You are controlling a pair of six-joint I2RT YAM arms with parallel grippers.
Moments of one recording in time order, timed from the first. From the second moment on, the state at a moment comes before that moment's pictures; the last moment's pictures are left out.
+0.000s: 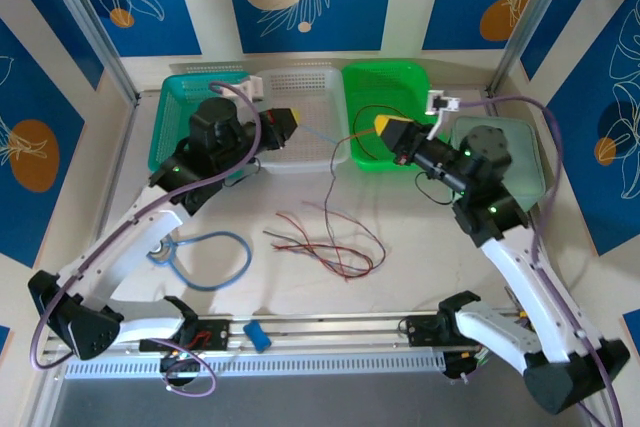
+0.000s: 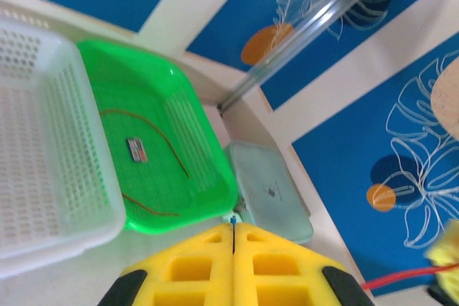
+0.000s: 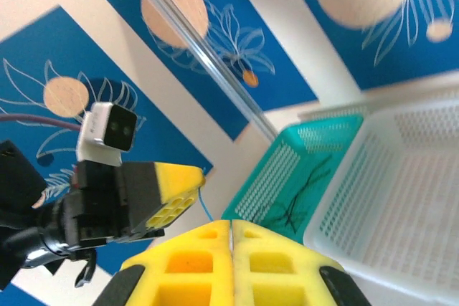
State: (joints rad) left arm -0.63 1.24 1.33 -0.27 0.10 -0.73; right arm 0.37 0.89 1.06 -0.09 -0.43 0.65
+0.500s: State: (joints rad) left arm -0.55 1.10 1.41 -0.32 -0.17 -0.56; right arm 0.32 0.76 1.29 -0.29 -0.23 0.34
